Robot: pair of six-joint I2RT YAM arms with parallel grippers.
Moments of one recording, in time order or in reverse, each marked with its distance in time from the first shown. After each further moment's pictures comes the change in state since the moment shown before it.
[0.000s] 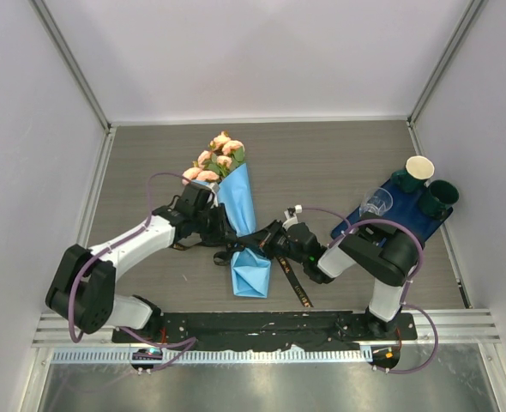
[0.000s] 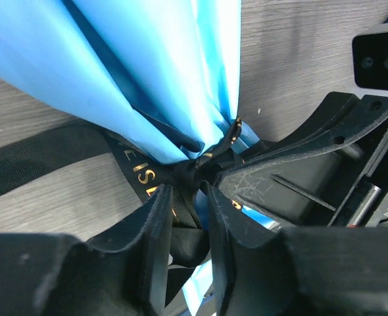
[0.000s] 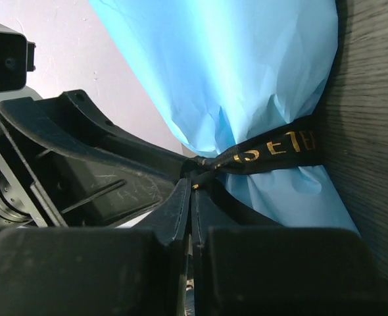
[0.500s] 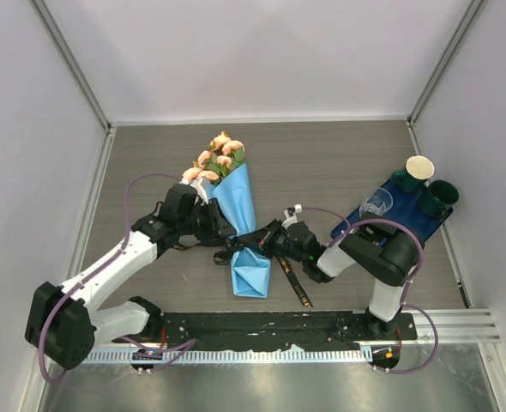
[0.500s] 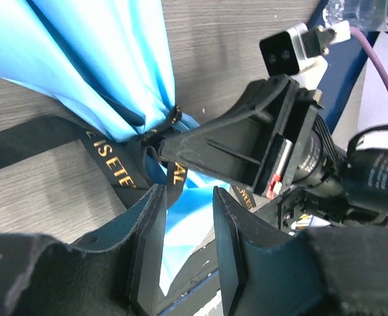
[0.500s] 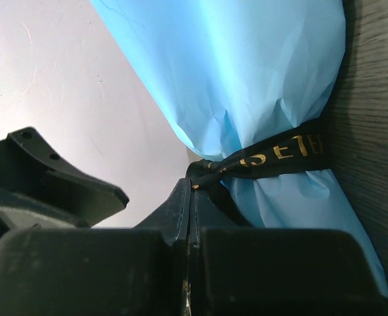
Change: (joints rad) left arm -0.003 -0.266 -0.059 0.011 0.008 -0.044; right arm -0.001 0.000 0.013 -0.014 0.002 0.016
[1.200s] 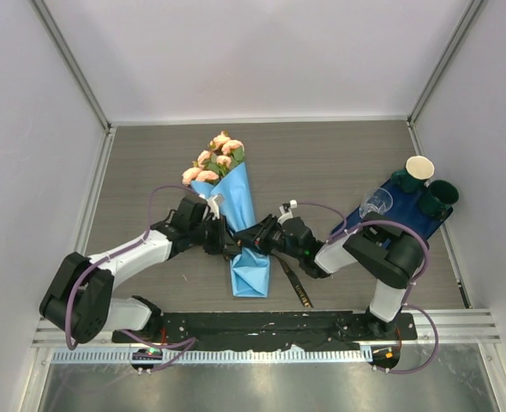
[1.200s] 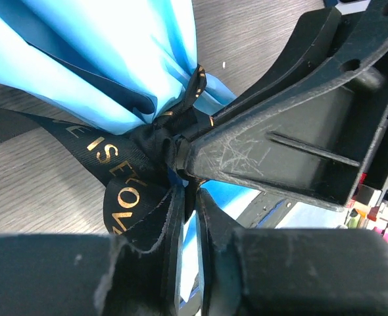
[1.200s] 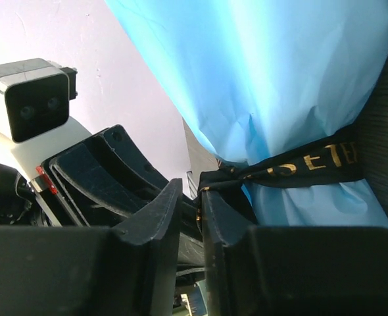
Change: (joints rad) left arm -0.010 0.211 -0.109 0.189 0.182 0.052; right arm -0.005 -0.034 0.061 -0.096 -0.021 -0.019
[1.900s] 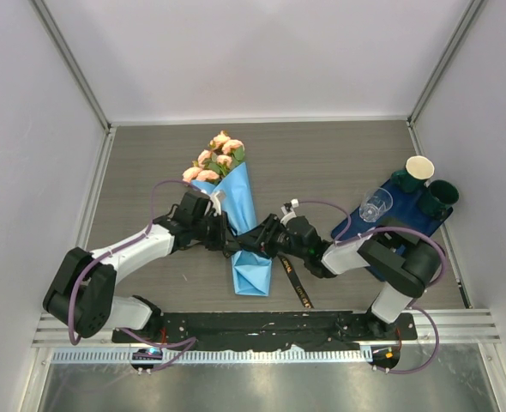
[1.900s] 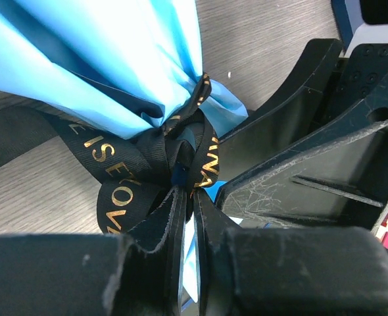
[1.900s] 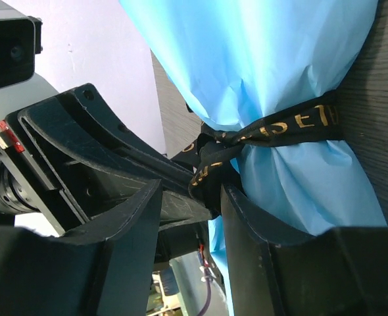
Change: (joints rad) left arm 0.000 0.031 0.058 -0.050 -0.023 0.026; right arm -0.008 -0.118 -0.032 -0.153 -0.061 -0.129
